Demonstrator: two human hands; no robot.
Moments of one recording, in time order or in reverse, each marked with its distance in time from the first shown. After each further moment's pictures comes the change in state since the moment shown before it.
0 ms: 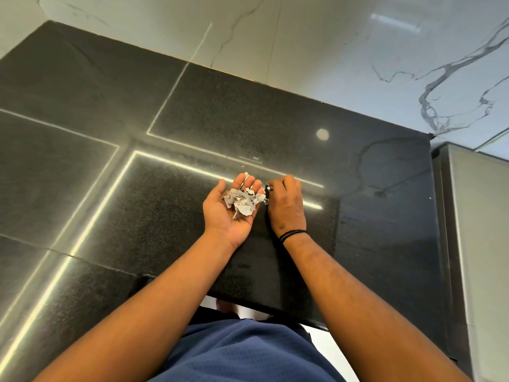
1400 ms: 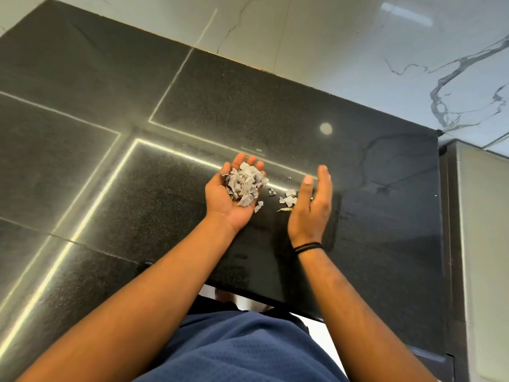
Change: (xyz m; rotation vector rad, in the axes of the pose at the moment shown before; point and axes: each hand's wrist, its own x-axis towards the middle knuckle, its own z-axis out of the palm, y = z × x) left_hand 0.008 0.008 0.008 -0.041 -0.085 0.066; right_hand -0.023 -0.023 -0.057 0.653 0.228 0.544
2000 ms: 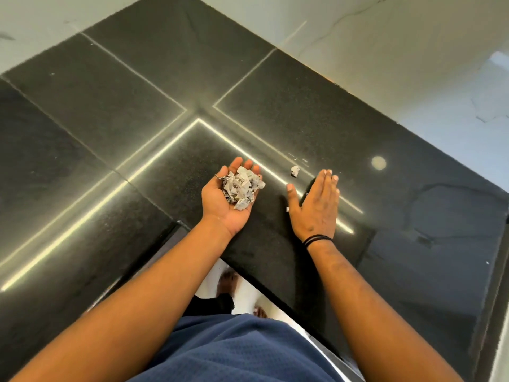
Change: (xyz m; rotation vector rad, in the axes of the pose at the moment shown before) left_hand -0.048 0.031 -0.045 -0.177 0.101 0.275; right_hand 0.014 0.024 0.035 -0.713 -0.503 -0.378
